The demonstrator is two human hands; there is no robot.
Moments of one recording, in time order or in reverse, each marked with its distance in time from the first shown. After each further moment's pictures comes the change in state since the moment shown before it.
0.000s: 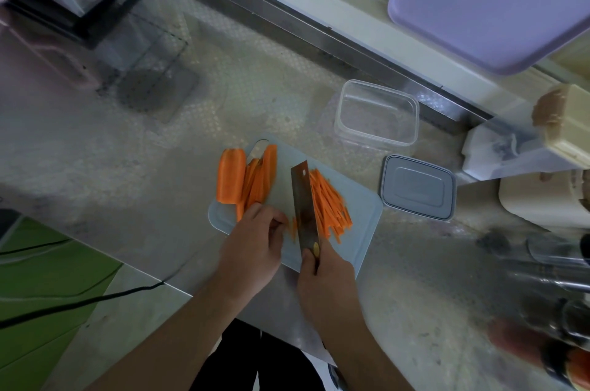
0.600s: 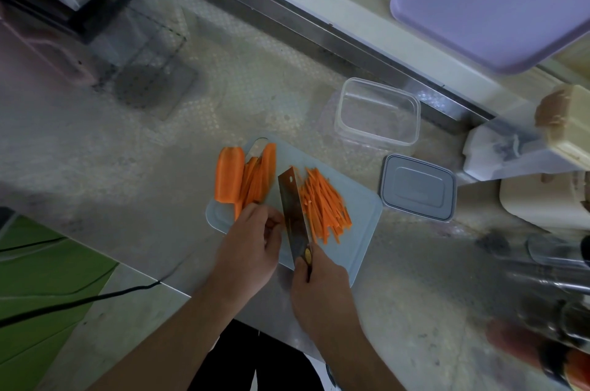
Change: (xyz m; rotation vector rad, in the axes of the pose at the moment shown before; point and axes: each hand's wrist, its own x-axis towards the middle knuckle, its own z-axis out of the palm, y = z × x) left_hand -0.003 0.002 -0.002 -0.015 0.020 -0.021; right_hand -0.003 0.003 0.006 -0.066 -0.053 0.020
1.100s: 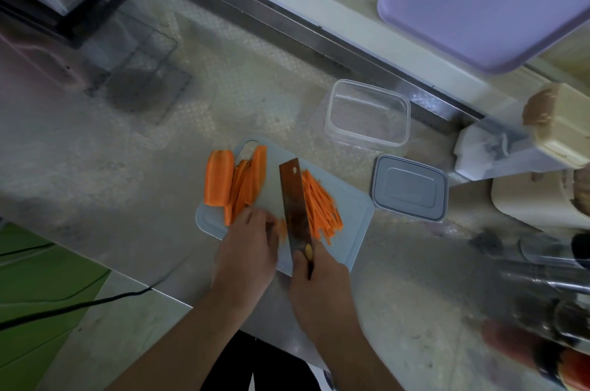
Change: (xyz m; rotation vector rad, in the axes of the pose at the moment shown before) left_hand -0.001 0.017 0.012 0.138 0.084 -0.051; right_hand 0.002 0.001 -0.015 0.107 0.034 -0.035
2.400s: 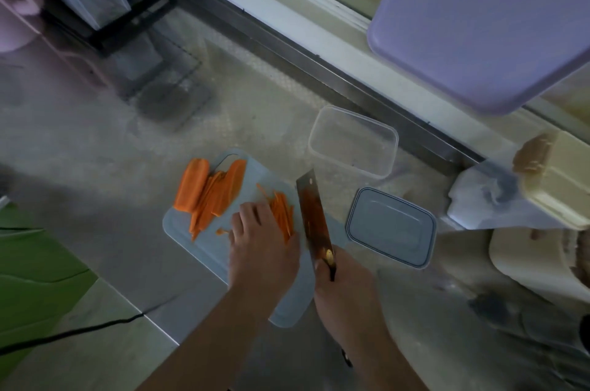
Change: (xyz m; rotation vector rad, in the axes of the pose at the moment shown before) left_hand 0.017 0.094 0.063 0.335 0.119 -0.218; right_hand 0.062 0.050 -0.100 -0.158 -0.135 -0.043
